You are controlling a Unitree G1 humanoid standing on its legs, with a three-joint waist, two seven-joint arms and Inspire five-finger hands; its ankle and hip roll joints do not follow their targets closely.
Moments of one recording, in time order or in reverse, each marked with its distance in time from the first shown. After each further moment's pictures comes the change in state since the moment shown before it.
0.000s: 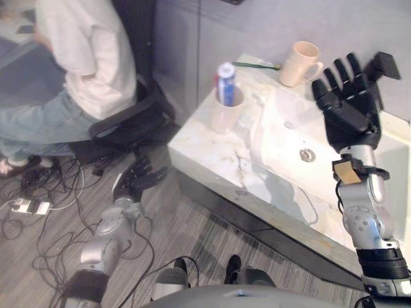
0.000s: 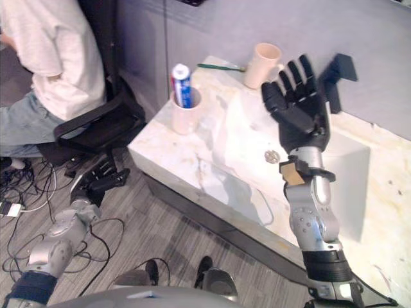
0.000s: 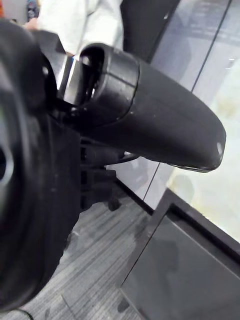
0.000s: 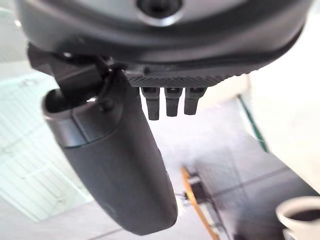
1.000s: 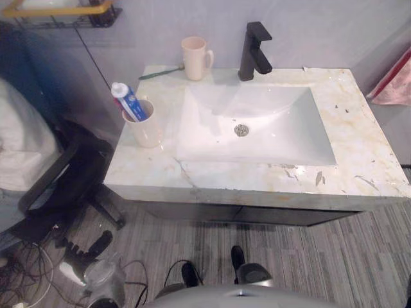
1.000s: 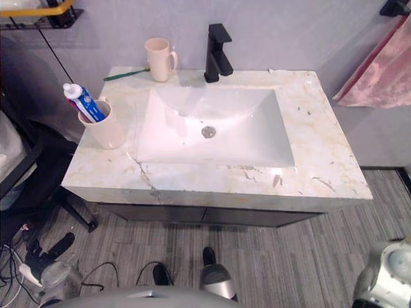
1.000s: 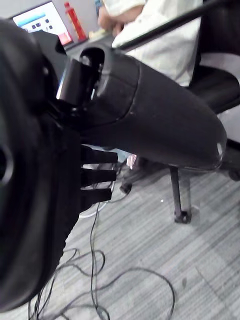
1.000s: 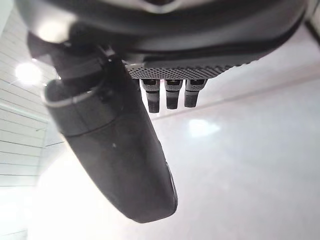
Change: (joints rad) left arm 0.022 -0.205 0.196 0.782 0.064 -0.406 0.466; right arm 0.313 0.109 -0.598 0.397 -0.620 -0.245 -1.196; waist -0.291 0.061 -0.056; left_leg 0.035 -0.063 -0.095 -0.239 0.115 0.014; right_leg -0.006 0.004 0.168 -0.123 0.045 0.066
